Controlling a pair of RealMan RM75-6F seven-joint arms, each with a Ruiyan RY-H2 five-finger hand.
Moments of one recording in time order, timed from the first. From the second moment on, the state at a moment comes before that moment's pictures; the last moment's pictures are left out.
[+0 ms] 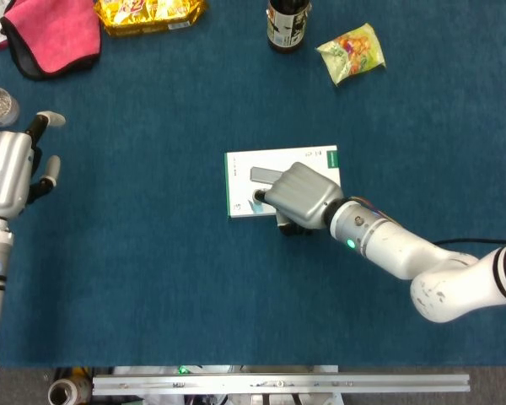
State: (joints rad) left arm -0.34 -1.26 -0.13 -1.71 1.27 1.34 0.29; right arm 1.22 -1.57 -0.05 -1.66 -0.70 0.74 -0.66
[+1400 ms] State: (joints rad) left arm -0.33 -1.25 -0.14 -1.71 1.25 1.33 0.29; right arm 1.22 -1.59 -0.06 -1.67 -0.73 0.75 -0.64
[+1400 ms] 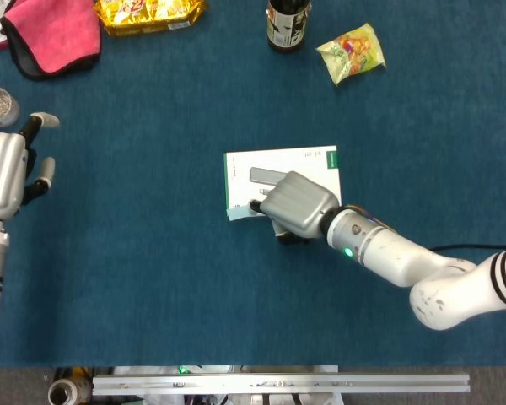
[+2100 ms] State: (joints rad) left arm -0.33 -1.25 -0.14 -1.72 1.25 1.33 0.29; right arm 1.23 -1.59 -0.05 -1.66 -0.72 0.74 -0.63
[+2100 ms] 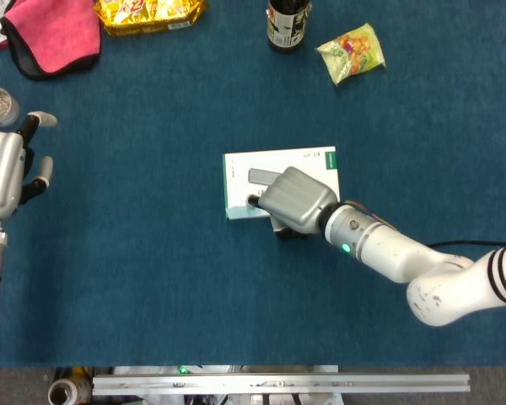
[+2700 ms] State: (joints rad) left arm -0.33 -1.24 -0.14 -1.71 1.24 1.33 0.29; right arm 1.24 -1.60 -0.06 -1.67 -0.71 0.75 -0.64
